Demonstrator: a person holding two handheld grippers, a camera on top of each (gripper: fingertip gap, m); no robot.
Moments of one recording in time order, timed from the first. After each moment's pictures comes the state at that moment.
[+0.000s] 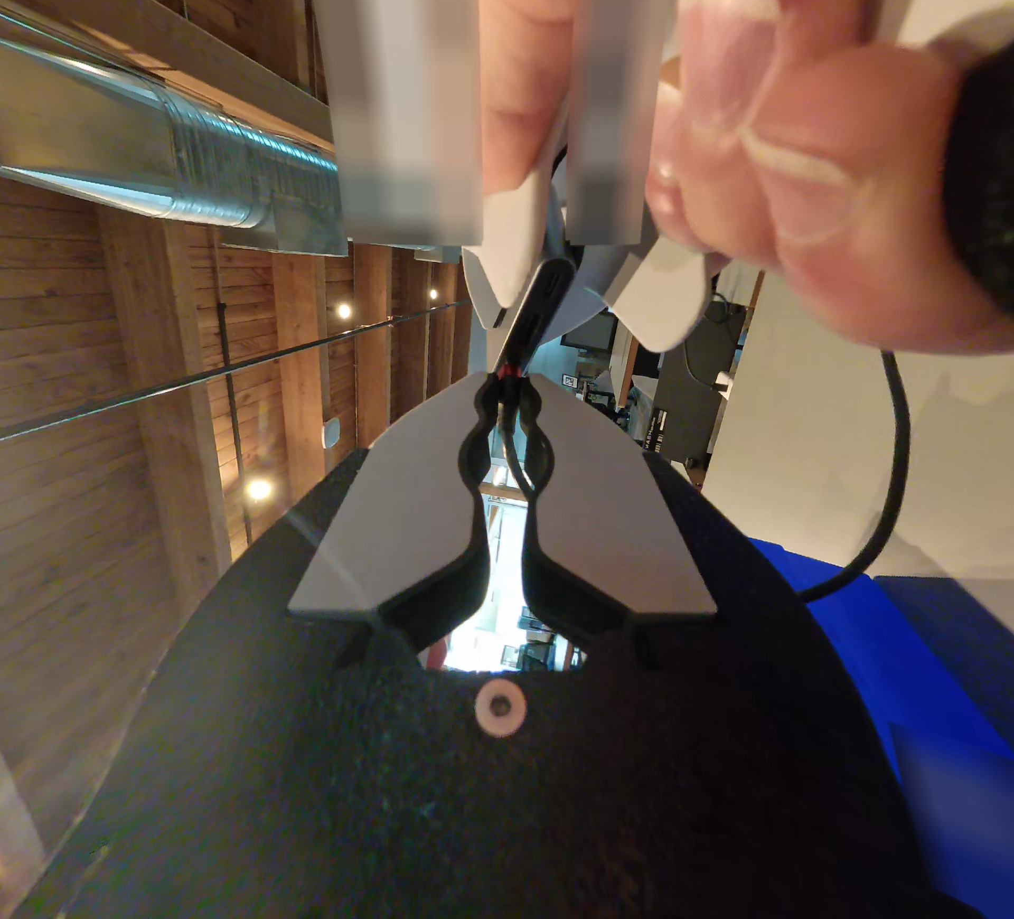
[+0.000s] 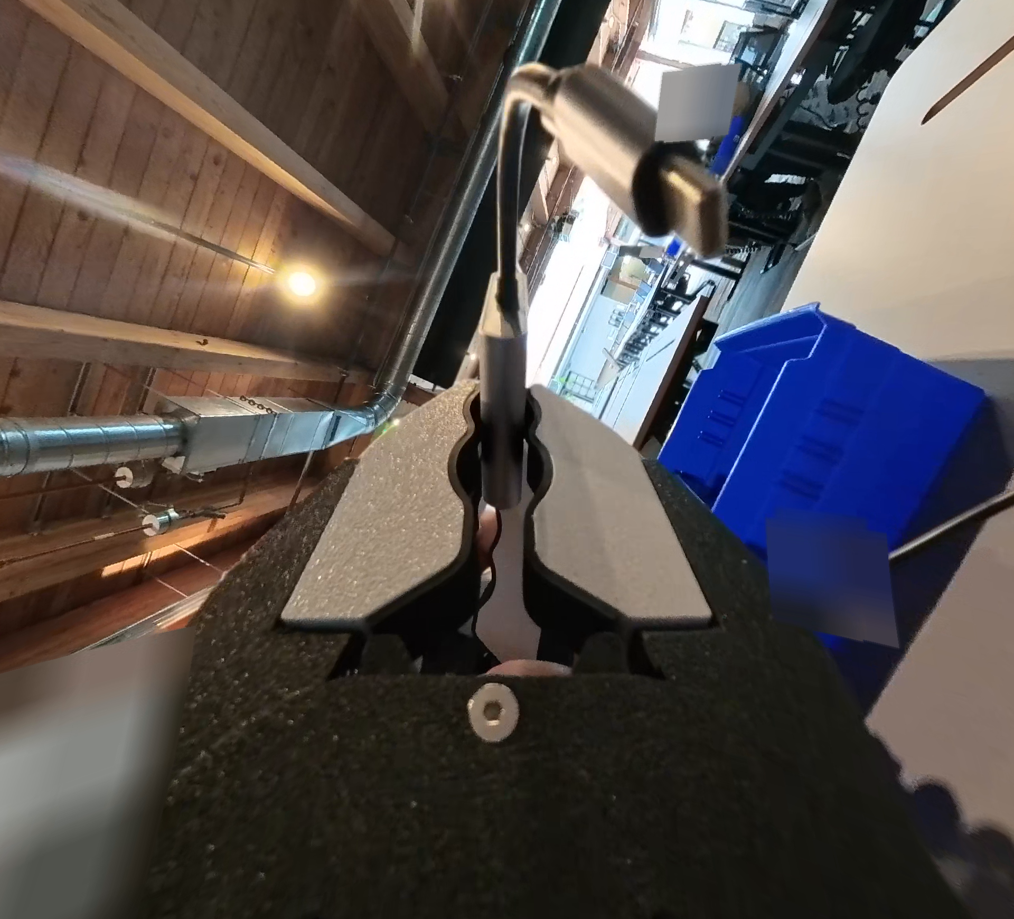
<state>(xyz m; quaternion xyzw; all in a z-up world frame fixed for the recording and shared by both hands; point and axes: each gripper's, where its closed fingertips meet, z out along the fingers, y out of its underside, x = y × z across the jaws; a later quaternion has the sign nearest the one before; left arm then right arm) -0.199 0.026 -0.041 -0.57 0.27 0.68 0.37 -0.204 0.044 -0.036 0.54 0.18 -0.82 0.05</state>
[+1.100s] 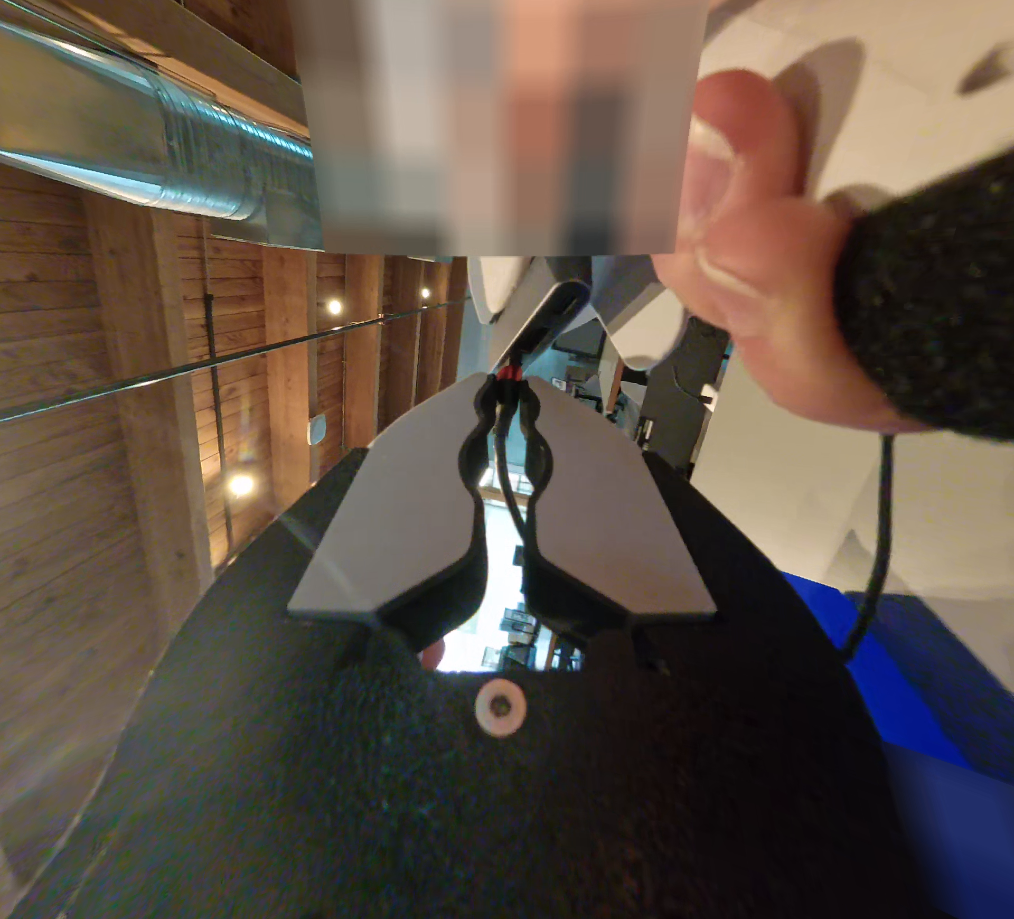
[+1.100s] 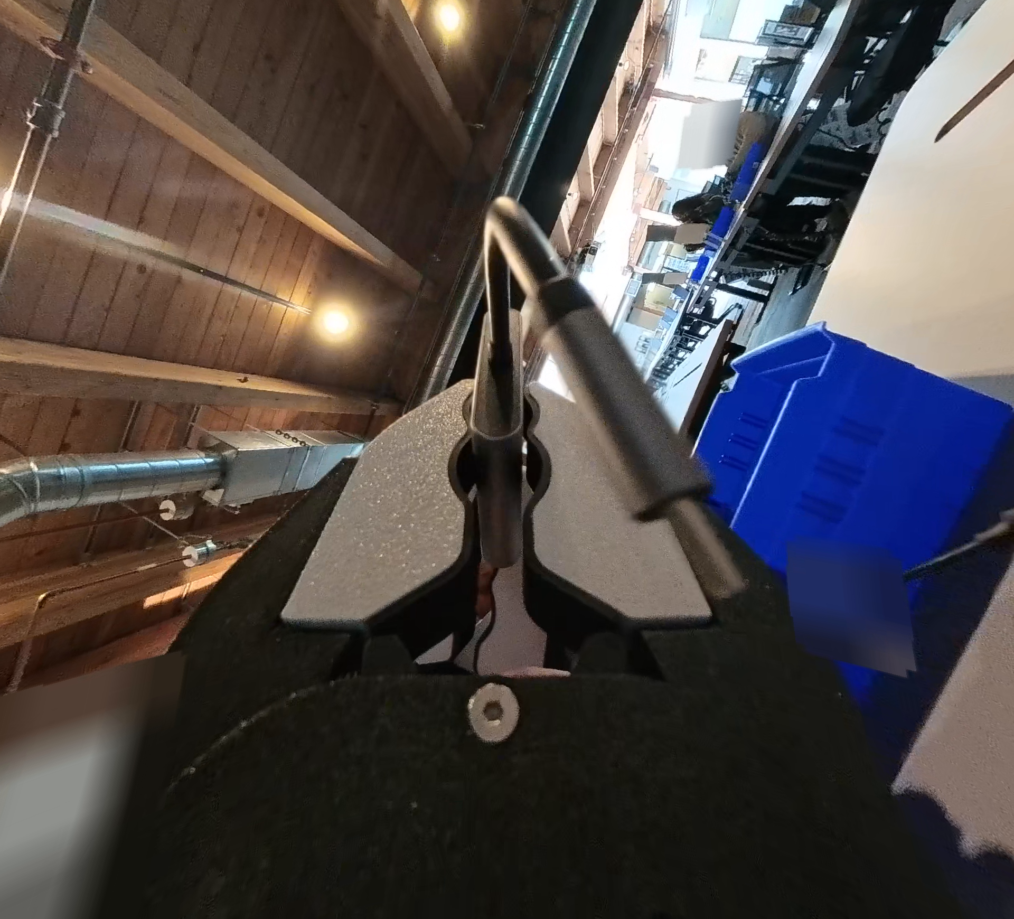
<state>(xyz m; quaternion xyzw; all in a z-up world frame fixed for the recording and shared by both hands) -0.193 0.032 -0.043 -0.58 0.26 0.67 0.39 -0.206 0.055 -0.036 0.53 0.14 -0.84 0.06</state>
